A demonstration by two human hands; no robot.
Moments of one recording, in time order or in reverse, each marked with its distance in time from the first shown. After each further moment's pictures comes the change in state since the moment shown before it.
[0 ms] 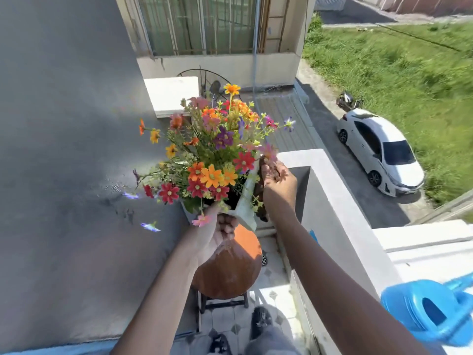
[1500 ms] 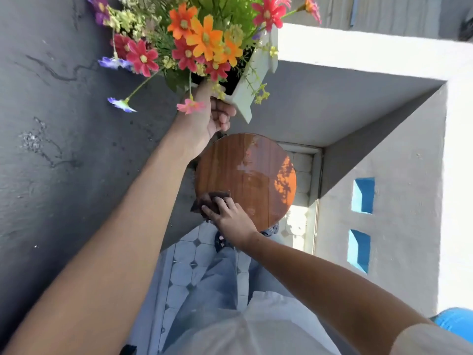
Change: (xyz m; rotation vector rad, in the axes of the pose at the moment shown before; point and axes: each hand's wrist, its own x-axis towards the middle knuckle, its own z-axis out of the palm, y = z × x) left_hand 0.177 -0.014 -0.049 -0.238 0.278 0.047; right_hand -0.111 0.343 0.087 -0.955 -1.289 -0.610
